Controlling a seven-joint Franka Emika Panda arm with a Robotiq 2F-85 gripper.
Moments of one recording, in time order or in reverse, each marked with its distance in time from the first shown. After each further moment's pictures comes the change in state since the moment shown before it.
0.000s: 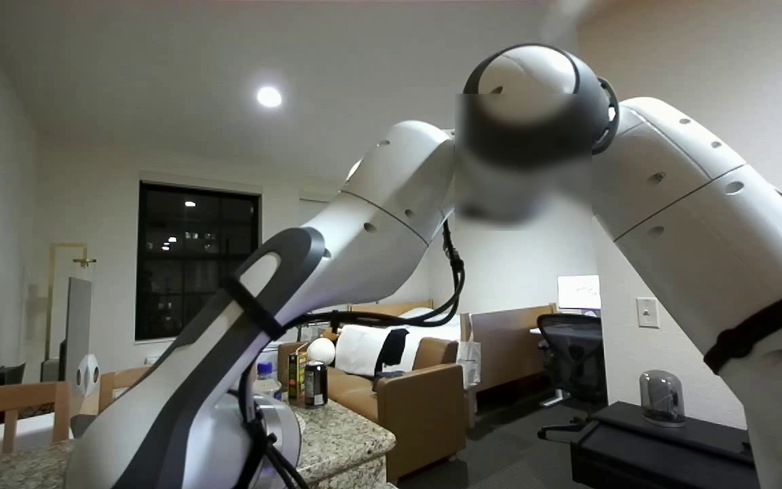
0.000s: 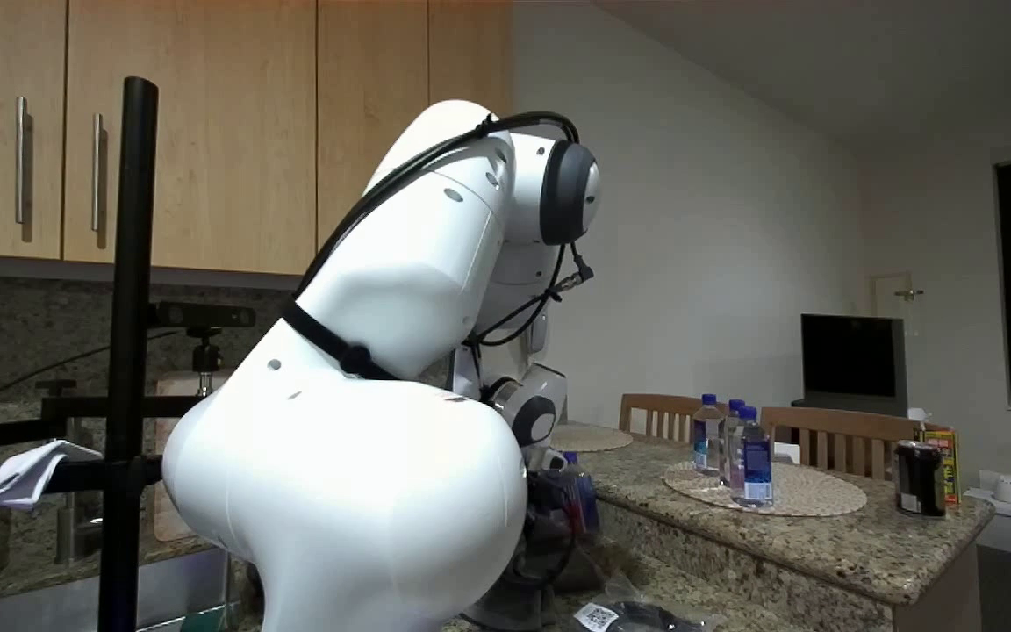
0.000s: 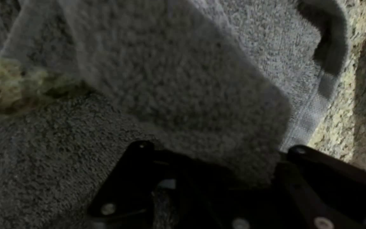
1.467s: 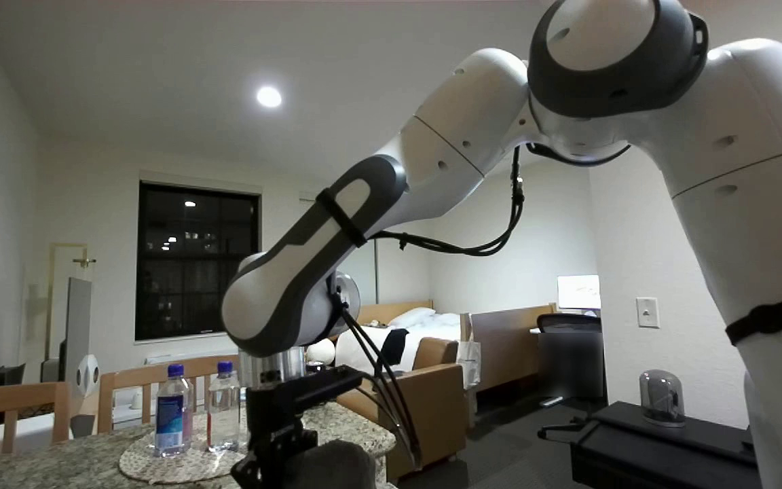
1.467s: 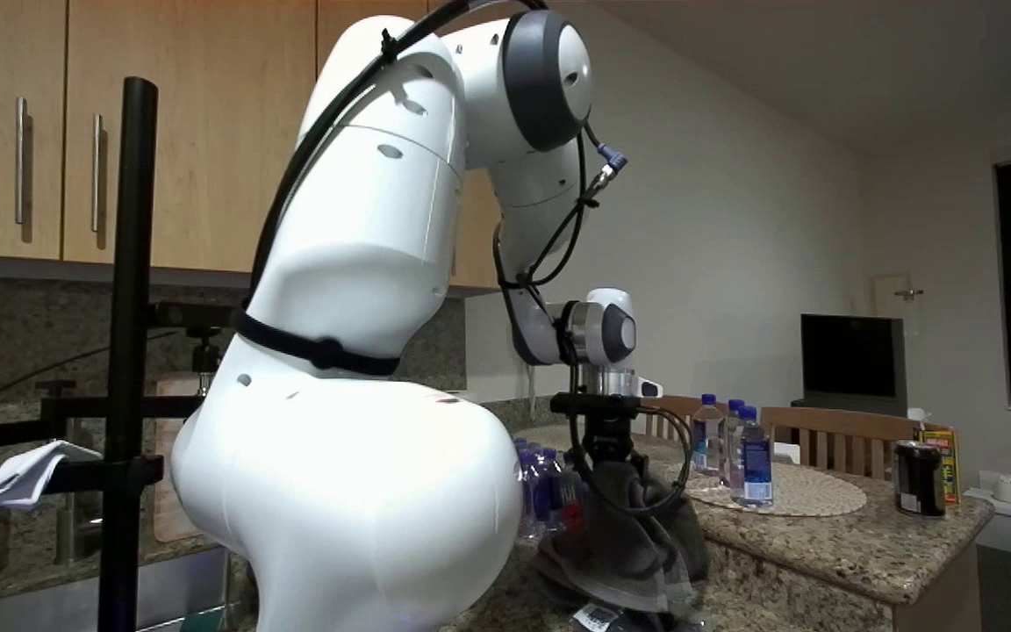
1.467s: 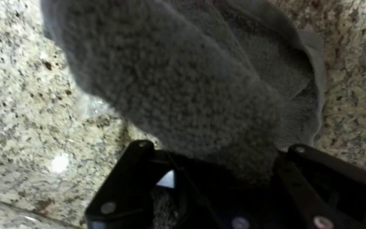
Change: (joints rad) arm -0.049 -0.283 -0.252 0.006 -0.337 -0.365 0.316
